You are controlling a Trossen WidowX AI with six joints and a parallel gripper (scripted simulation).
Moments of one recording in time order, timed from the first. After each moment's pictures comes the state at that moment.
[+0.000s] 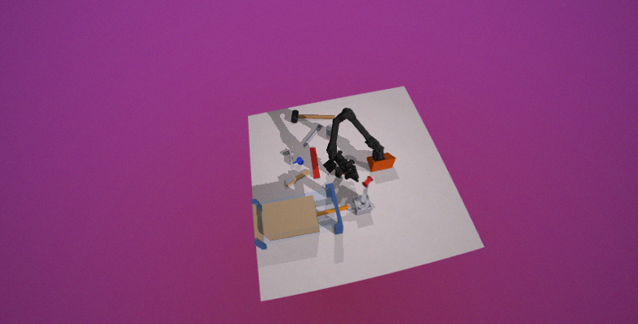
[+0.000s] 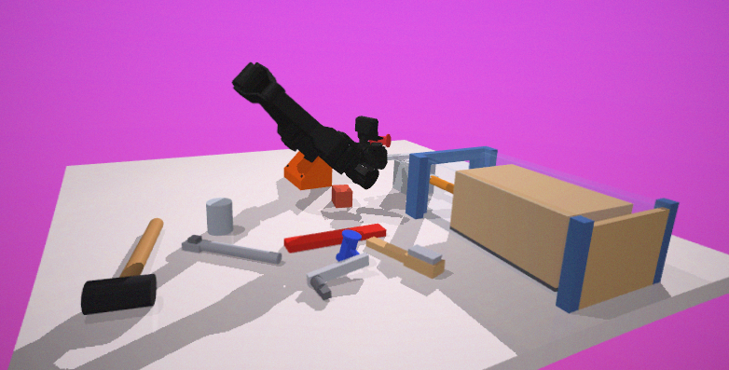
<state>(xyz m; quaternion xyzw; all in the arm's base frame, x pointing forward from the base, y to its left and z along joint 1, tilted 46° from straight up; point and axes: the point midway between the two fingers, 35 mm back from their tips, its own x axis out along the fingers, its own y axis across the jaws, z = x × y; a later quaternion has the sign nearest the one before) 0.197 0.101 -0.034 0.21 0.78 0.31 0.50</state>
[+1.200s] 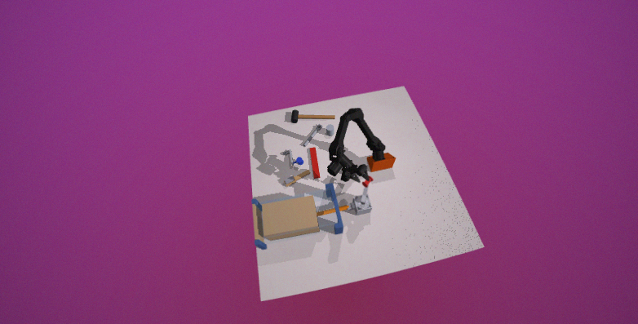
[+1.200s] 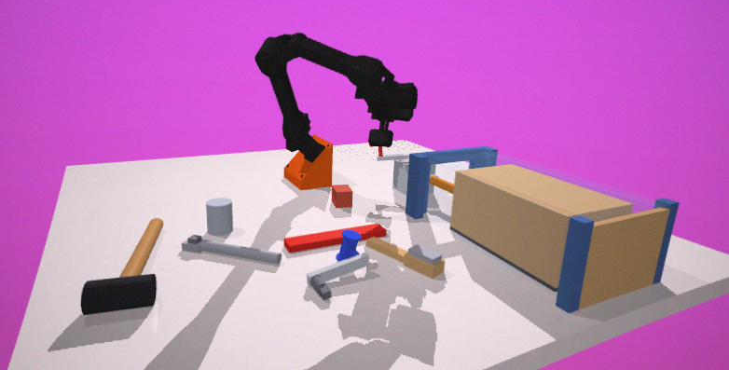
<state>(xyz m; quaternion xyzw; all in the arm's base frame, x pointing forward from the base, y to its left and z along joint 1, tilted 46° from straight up) 0.183 0.190 -0.016 -0.09 0.84 0.25 0.47</state>
